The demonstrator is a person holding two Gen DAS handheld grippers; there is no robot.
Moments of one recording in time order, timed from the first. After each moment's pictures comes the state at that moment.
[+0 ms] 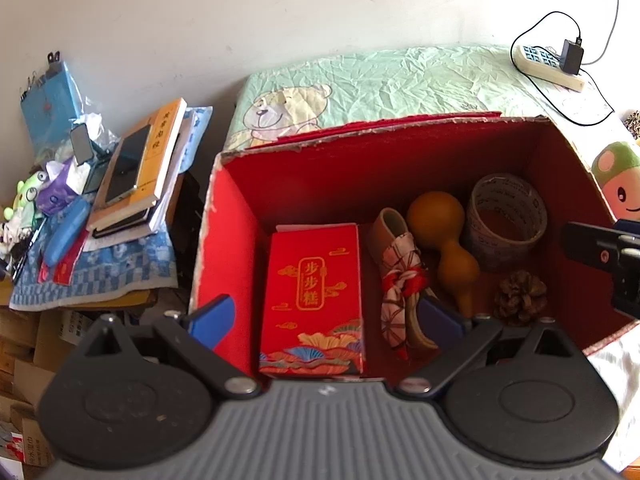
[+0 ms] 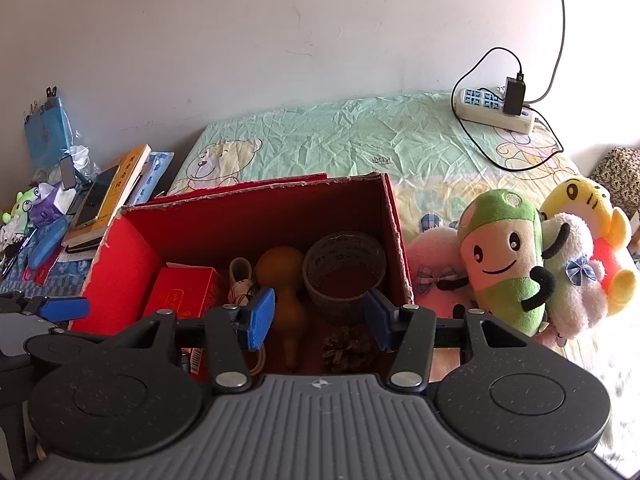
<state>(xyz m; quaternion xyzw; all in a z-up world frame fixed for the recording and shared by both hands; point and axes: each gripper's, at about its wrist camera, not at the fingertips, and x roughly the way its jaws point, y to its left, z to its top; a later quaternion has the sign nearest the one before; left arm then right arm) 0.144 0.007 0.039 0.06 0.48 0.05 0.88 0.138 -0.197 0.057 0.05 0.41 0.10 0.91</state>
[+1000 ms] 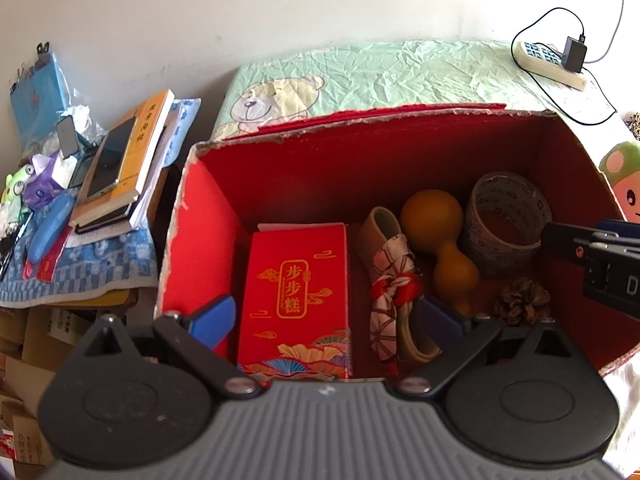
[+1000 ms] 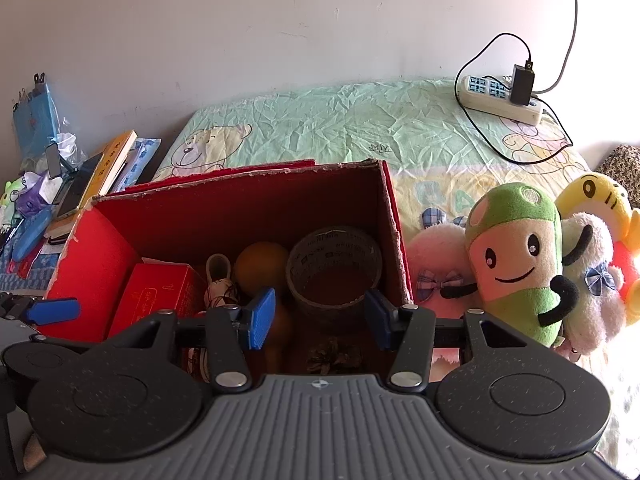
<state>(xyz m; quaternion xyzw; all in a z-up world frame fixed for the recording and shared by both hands) 0.159 0.004 0.020 0.05 0.49 0.05 0.87 0.167 -0.200 0.034 0.03 0.42 0.10 0.90</state>
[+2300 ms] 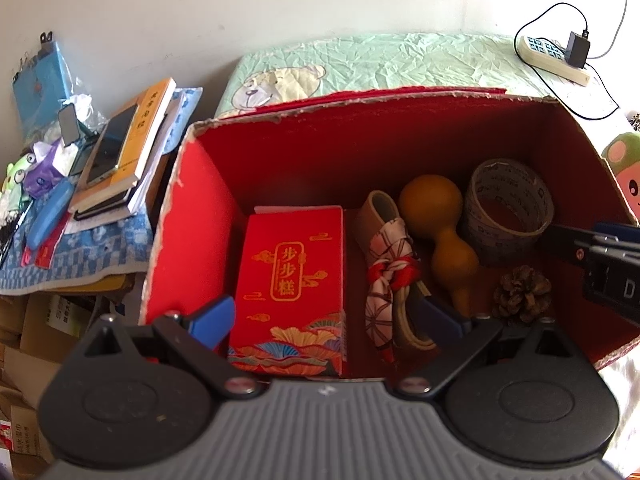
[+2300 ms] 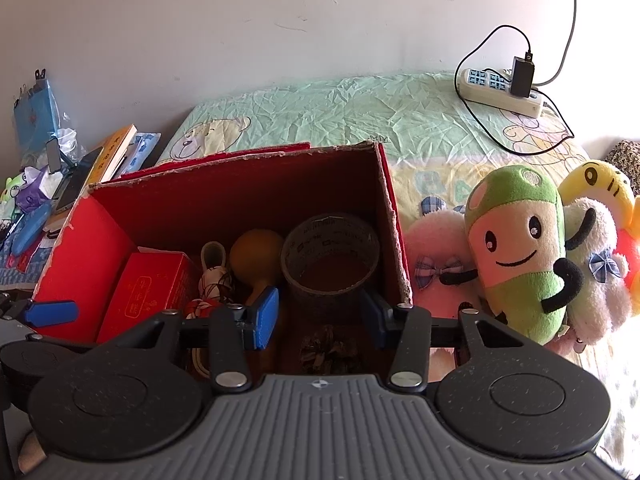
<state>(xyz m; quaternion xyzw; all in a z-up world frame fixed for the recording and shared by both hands) 0.152 -0.001 0.013 0.04 0.49 0.05 0.87 0.160 -0.202 0.024 0.03 0.42 0.10 0.90</state>
